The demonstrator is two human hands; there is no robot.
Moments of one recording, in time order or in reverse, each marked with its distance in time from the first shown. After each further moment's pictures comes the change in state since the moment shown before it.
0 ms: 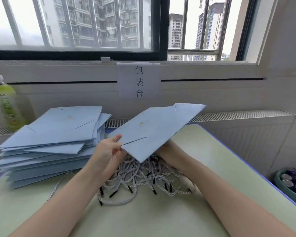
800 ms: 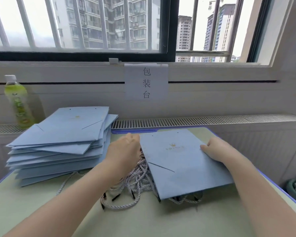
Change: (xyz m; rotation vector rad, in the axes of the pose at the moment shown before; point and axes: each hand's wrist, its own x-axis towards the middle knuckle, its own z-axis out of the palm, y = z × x) left_hand 0.017 -0.011 0.002 2.126 0.116 0.619; right_hand -0.022 0.012 -0.101 -0.727 0.233 0.526
